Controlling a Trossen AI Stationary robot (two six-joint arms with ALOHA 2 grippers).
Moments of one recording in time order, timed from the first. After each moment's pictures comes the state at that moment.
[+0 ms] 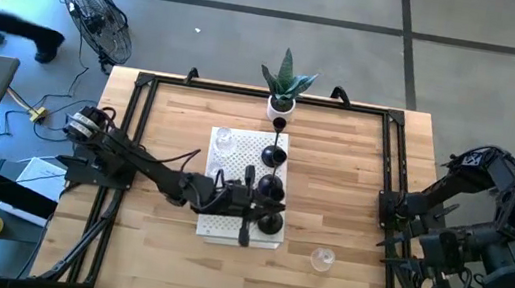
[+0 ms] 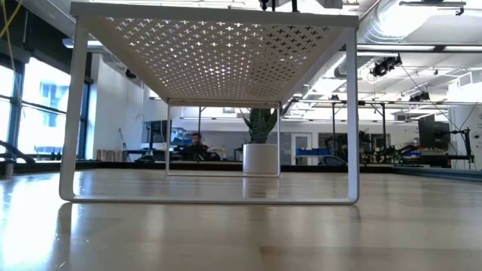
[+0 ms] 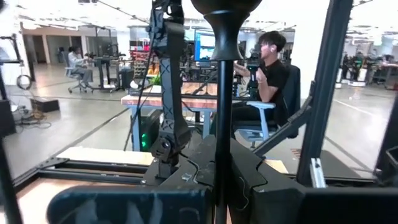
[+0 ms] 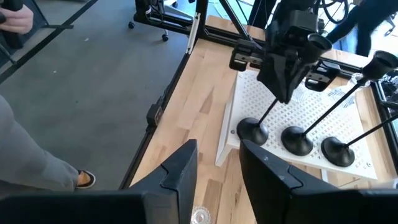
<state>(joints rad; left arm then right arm) -0.35 1.70 1.10 0.80 -0.41 0.02 1.15 1.48 2.18 -1.57 0.71 0.58</state>
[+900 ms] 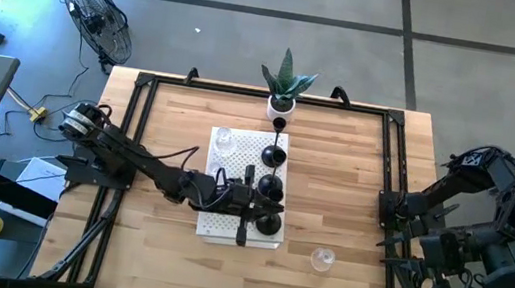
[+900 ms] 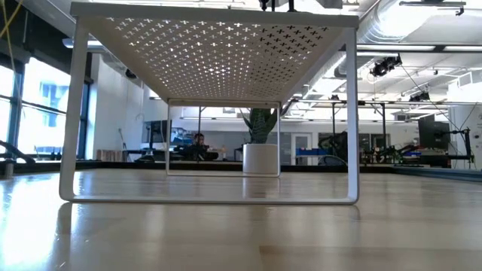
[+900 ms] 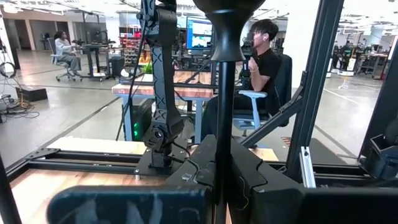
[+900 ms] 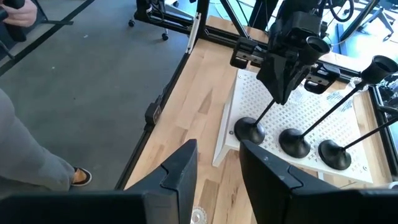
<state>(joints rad) -0.35 1.66 1.10 0.68 -0.37 -0.03 1.15 1.48 2.18 -1.57 0.71 0.56</state>
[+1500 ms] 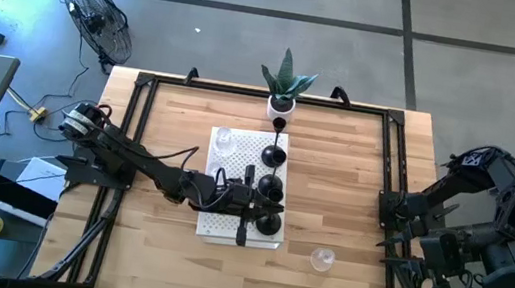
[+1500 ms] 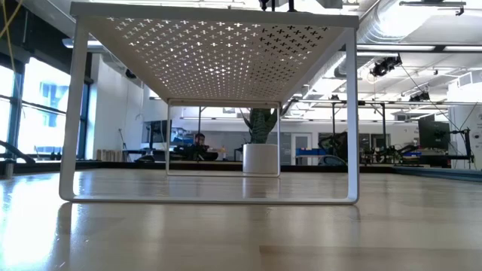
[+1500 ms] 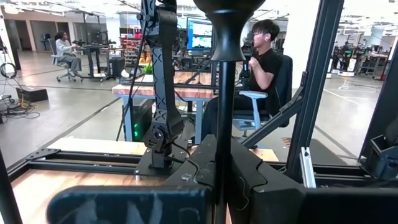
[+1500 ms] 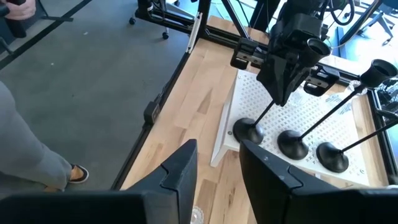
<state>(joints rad) -0.35 1.66 1.10 0.69 -0.38 -0.03 1.15 1.48 2.18 -1.57 0.71 0.53</state>
